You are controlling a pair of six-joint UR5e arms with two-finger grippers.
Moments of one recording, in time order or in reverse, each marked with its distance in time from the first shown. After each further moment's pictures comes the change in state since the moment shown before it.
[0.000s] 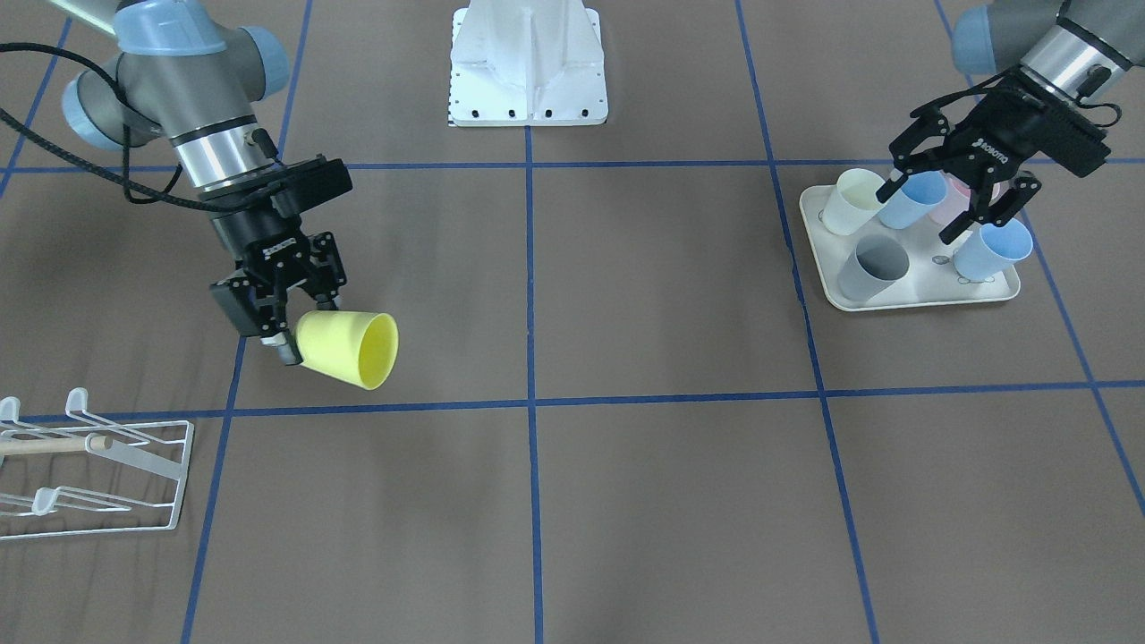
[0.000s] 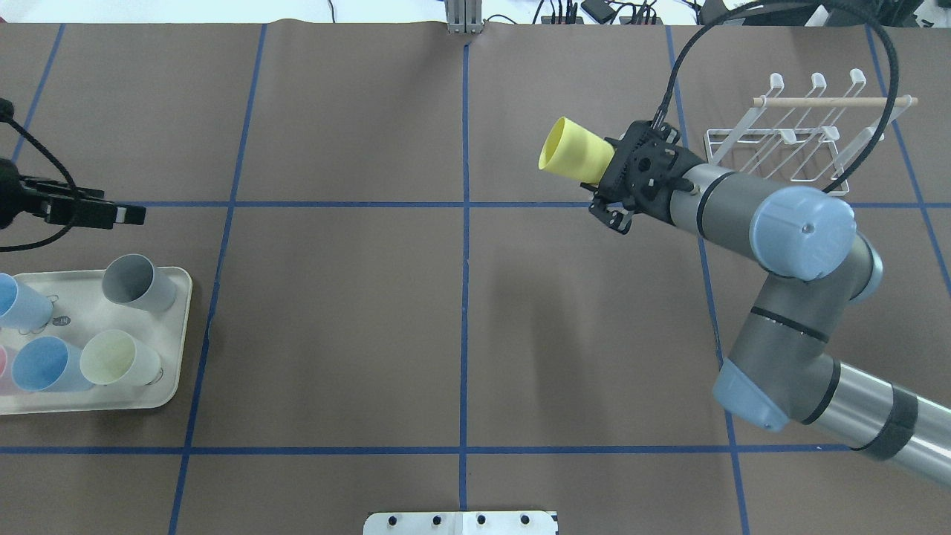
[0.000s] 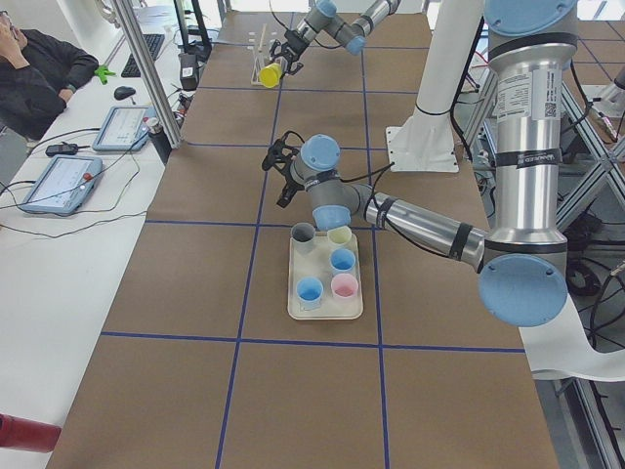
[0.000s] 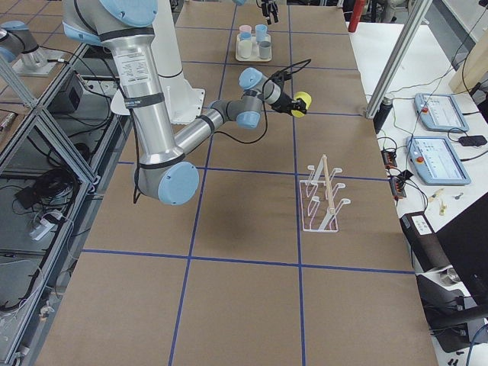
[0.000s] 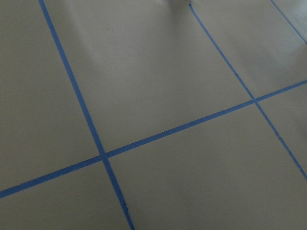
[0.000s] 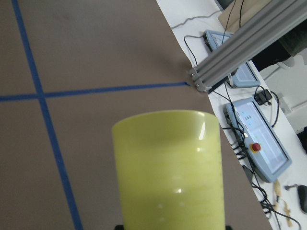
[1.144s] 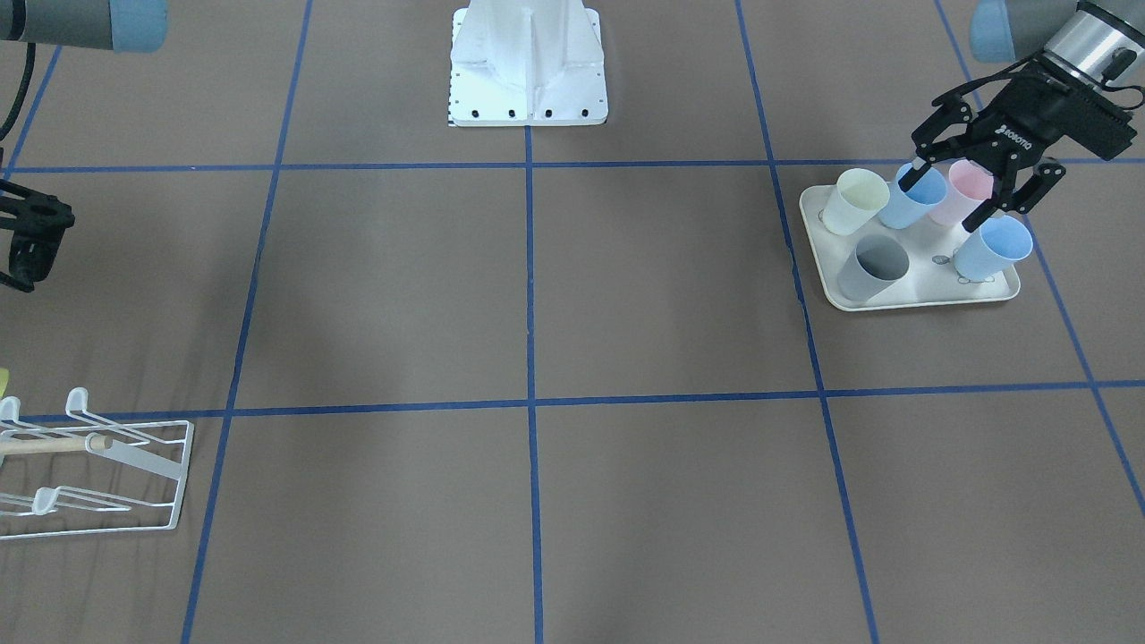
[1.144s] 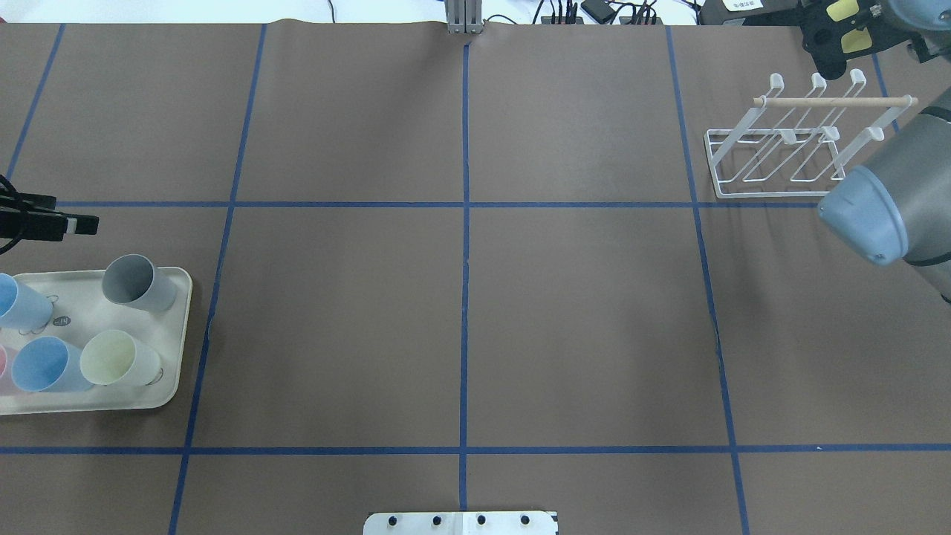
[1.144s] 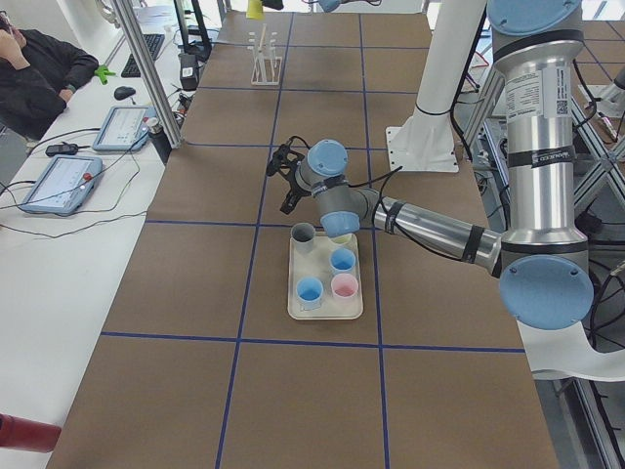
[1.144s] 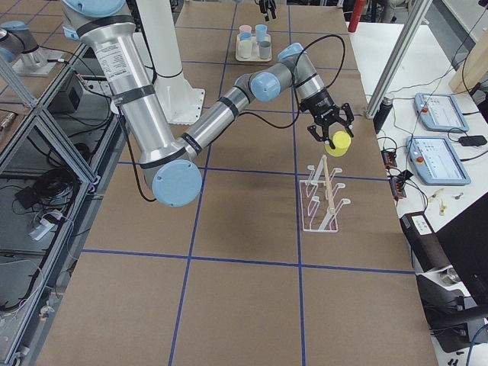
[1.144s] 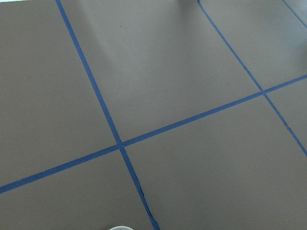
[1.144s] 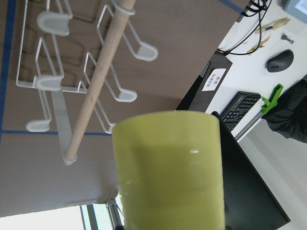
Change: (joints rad) left arm -0.011 0.041 -0.022 -0.009 -0.004 0.009; right arm 0.321 0.093 0.033 -0.708 -0.161 -1.045
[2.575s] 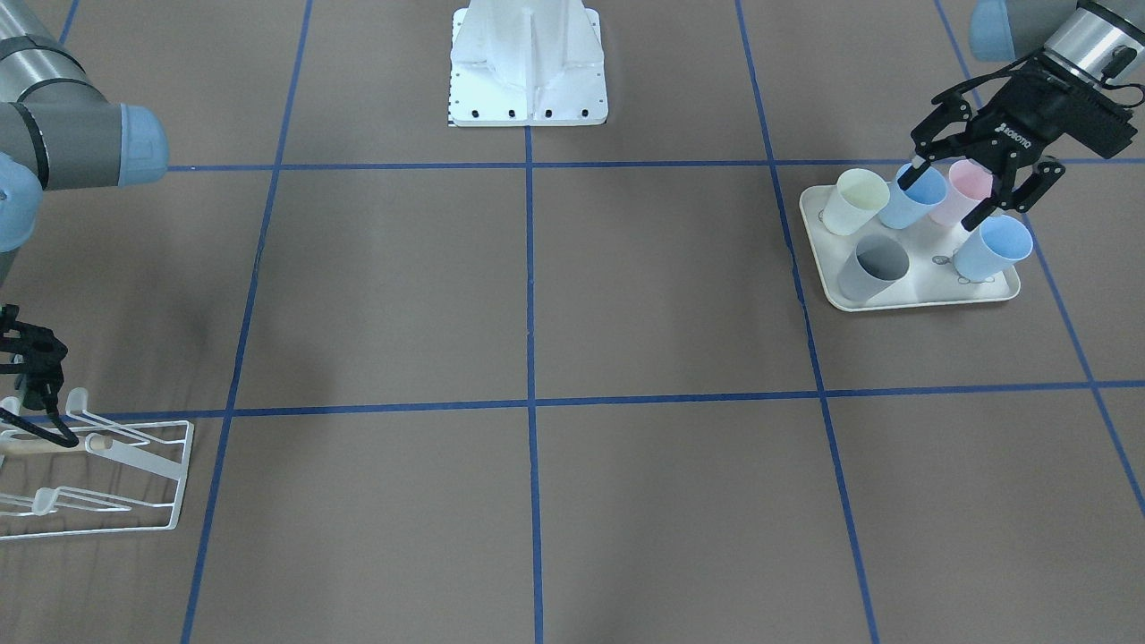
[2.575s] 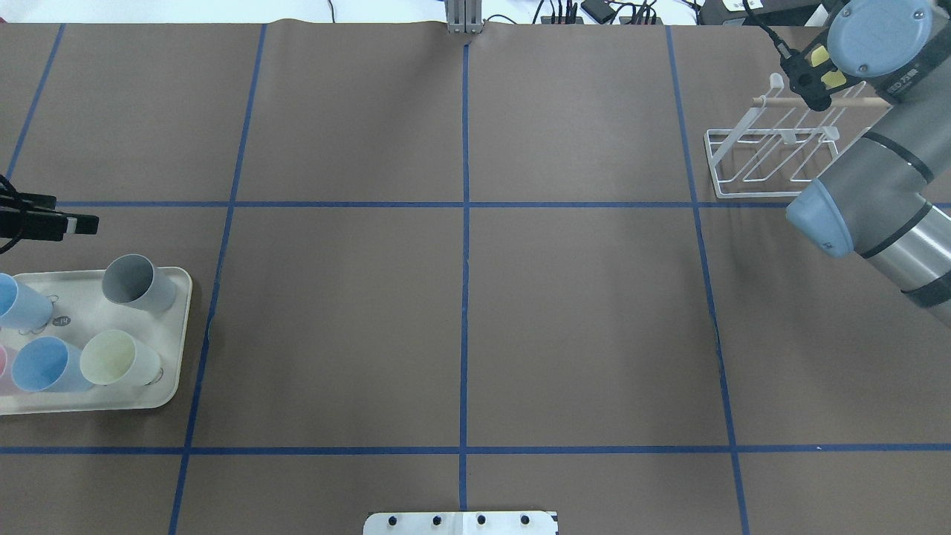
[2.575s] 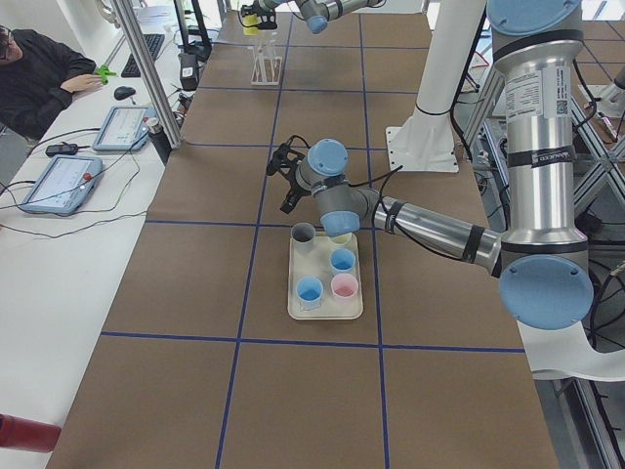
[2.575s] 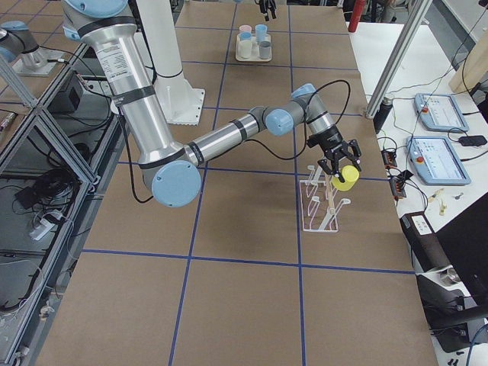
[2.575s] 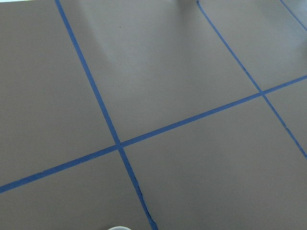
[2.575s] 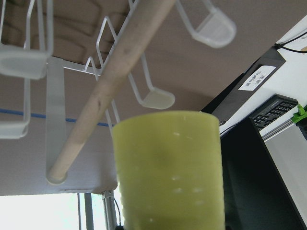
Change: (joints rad) left arm 0.000 0.000 -0.002 0.000 0.000 -0.002; right arm -0.032 -0.012 -0.266 0.215 -0.085 -0.098
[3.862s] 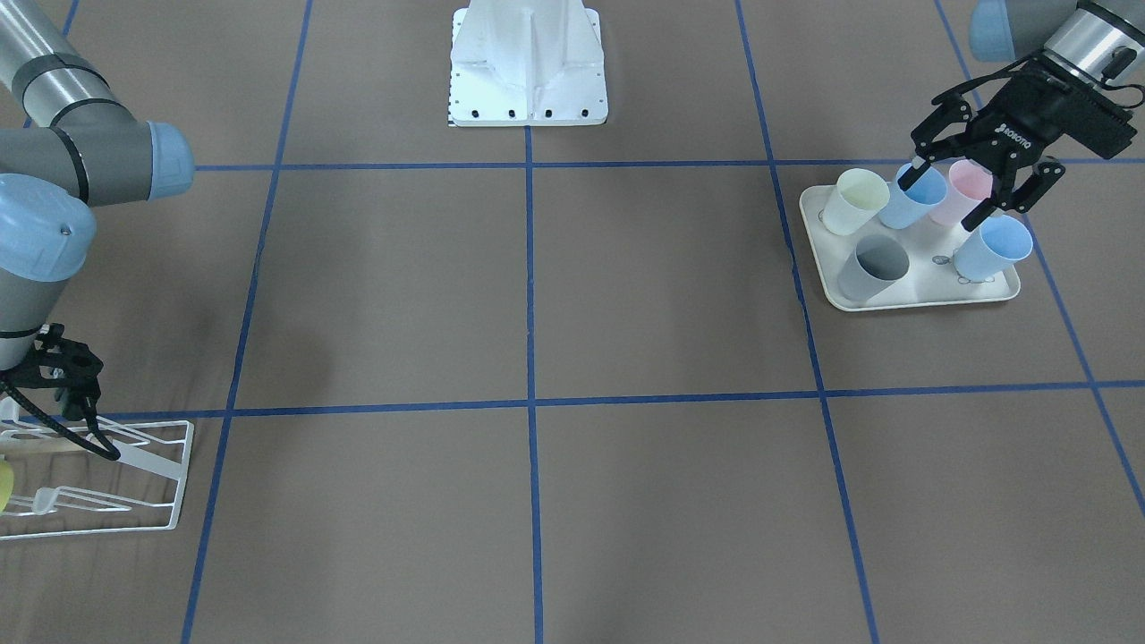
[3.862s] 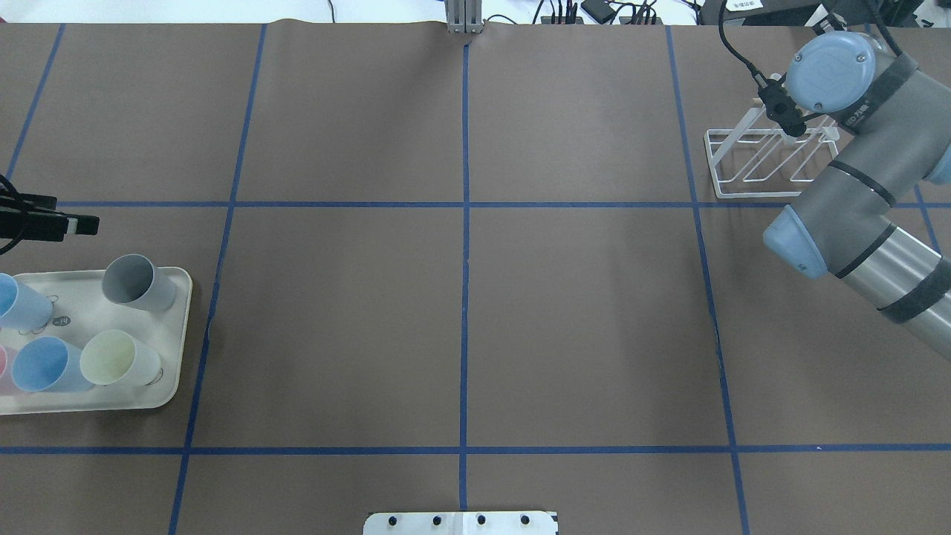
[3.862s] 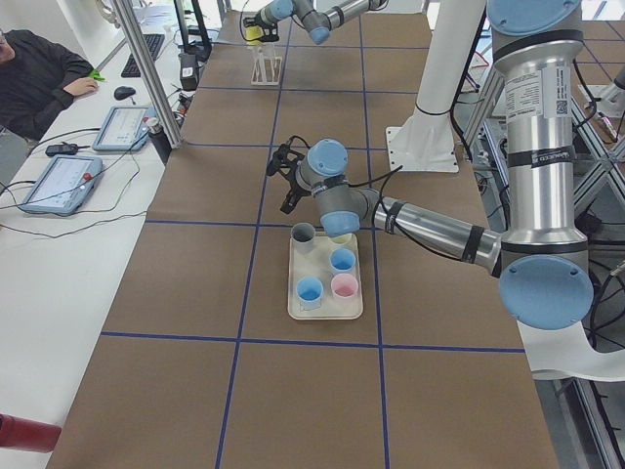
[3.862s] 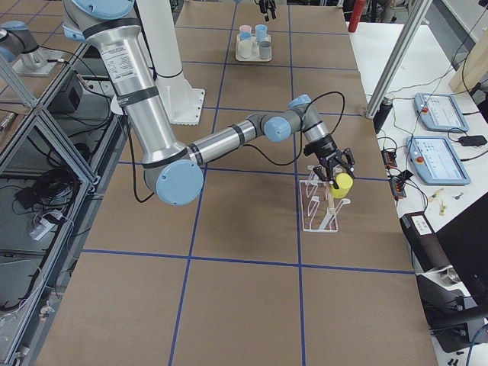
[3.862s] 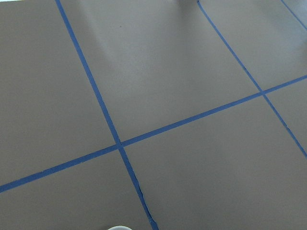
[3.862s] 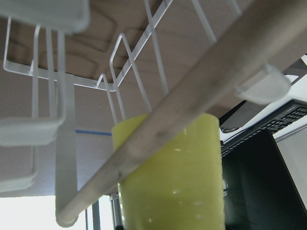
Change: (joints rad) left arm 0.001 0.000 0.002 0.000 0.000 0.000; right arm -0.060 0.002 -0.070 0.002 -0.060 0.051
